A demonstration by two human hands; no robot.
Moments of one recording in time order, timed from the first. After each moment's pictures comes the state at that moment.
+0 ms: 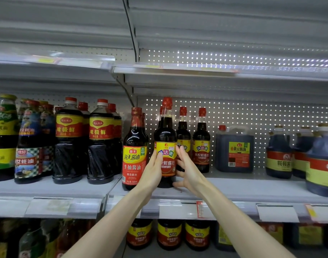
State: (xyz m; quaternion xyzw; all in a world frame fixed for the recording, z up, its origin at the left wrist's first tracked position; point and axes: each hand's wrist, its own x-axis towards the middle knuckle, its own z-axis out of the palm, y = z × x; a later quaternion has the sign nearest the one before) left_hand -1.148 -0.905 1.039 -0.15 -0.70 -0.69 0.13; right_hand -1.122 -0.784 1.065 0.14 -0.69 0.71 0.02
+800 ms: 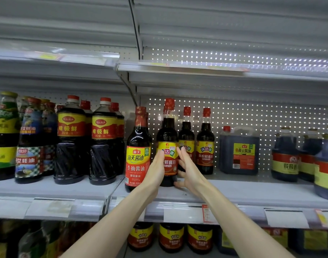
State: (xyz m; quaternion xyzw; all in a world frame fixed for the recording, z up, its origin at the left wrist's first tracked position) left_hand -1.167 -0.898 1.043 -0.13 -0.62 -0.77 0.10; right_hand -1.136 -0.792 1.064 0.13 -0.69 0.71 0.02
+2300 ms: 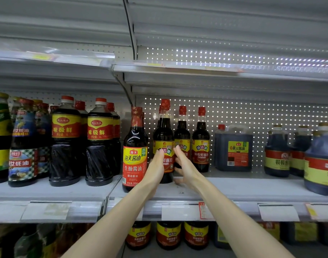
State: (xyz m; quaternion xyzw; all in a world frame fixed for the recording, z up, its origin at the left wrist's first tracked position) left_hand -1.167 -0.898 1.046 -0.14 -0.66 -0.73 0.11; right_hand -1.143 -0.794 1.070 0.12 -0.72 0.69 0.05
